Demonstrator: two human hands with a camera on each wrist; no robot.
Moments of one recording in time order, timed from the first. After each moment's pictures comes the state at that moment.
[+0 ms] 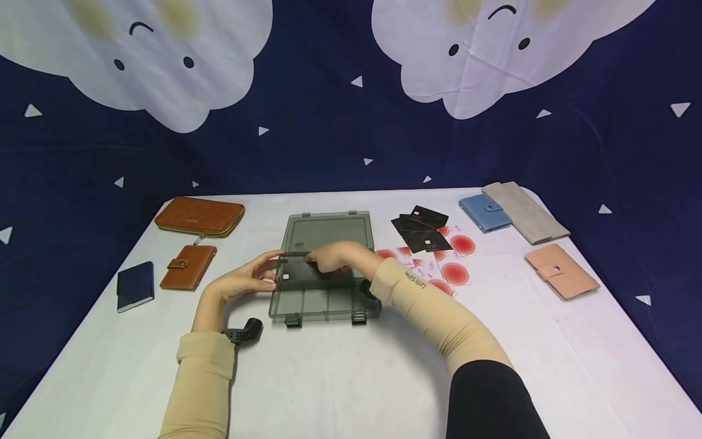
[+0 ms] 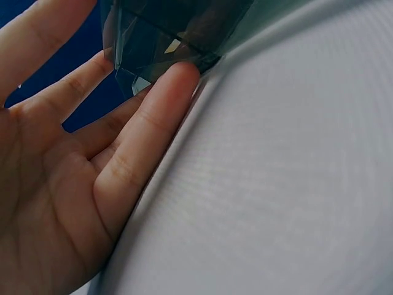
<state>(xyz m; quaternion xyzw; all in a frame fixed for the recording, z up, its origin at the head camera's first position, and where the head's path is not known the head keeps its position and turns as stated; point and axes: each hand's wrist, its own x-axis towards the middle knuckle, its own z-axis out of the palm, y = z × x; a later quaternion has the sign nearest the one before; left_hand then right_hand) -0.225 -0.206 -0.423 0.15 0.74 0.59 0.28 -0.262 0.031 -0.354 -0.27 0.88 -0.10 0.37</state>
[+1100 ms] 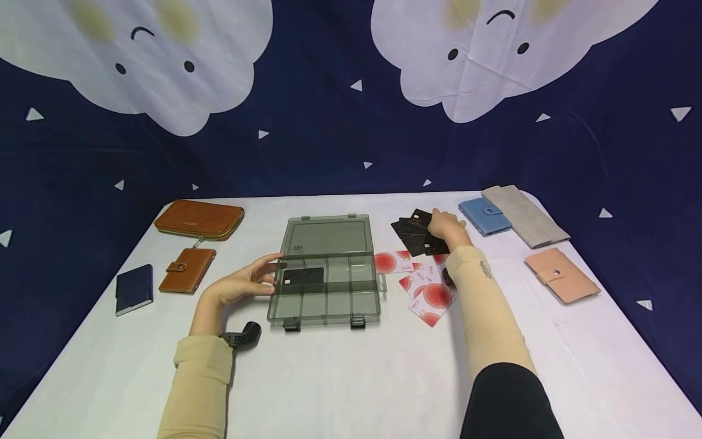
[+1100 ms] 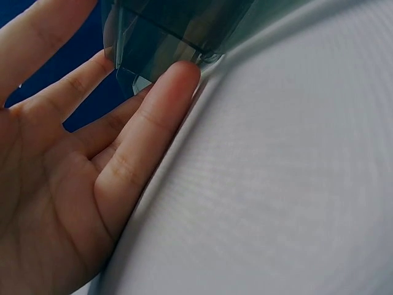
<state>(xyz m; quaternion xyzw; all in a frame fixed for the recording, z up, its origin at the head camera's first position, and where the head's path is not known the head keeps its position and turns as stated) -0.224 -0.207 -0.423 0.15 0.75 0.59 0.27 -0.340 0.241 -0.387 -0.01 0.98 -0.14 0.15</state>
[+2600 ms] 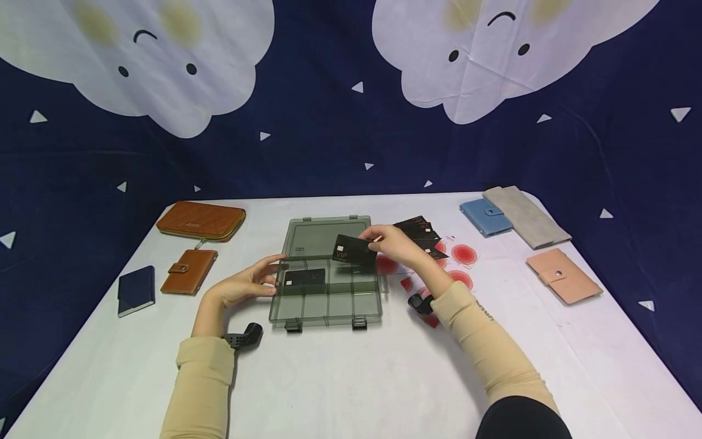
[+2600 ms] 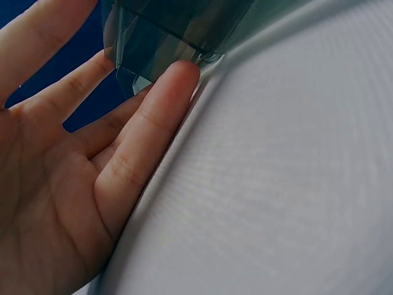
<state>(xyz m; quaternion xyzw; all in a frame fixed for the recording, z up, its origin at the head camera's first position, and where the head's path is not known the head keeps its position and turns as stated) -0.223 -0.207 -0.422 0.15 0.74 0.60 0.28 -0.268 0.147 -0.367 -0.21 0.86 -0.44 0.13</state>
